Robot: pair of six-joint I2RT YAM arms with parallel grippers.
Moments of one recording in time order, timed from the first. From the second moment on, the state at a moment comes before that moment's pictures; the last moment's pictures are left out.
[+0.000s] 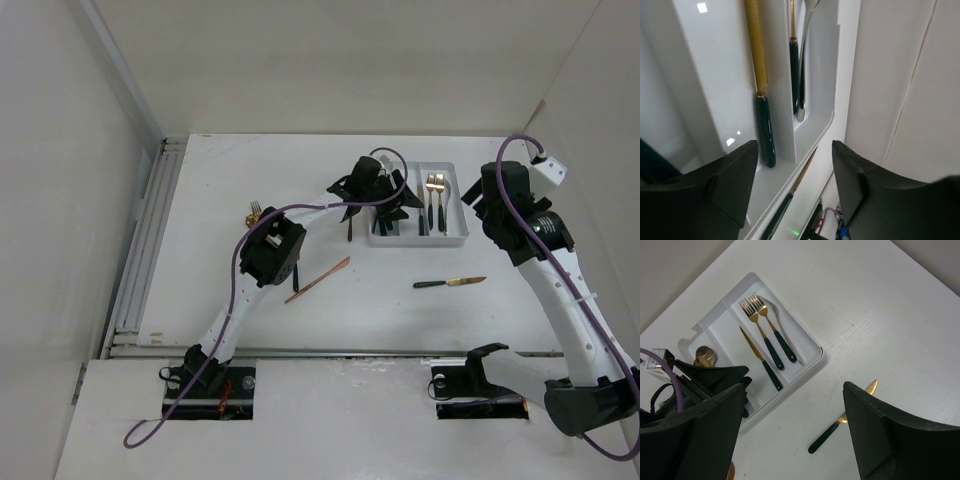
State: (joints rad) left arm -0.70 2.51 2.00 0.00 0.51 -1.14; right arm 0.27 1.08 1.28 -0.86 0.68 0.78
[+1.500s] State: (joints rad) left arm -0.10 1.73 1.88 -0.72 -0.43 -0.36; right arm 0.20 1.44 0.84 -0.74 0.18 1.10
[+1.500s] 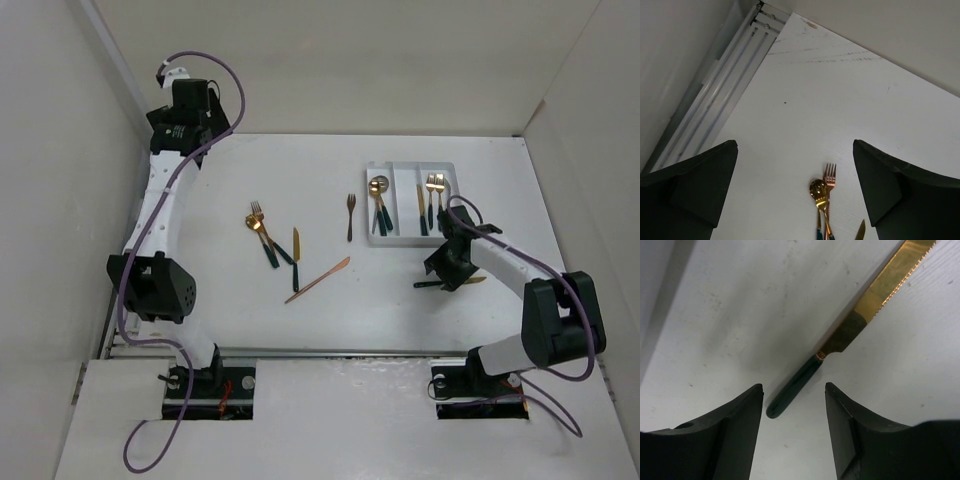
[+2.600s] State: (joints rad) left arm -0.05 1.70 1.86 -0.75 -0.31 -0.40; right arm 0.36 1.15 1.01 -0.86 0.38 1.01
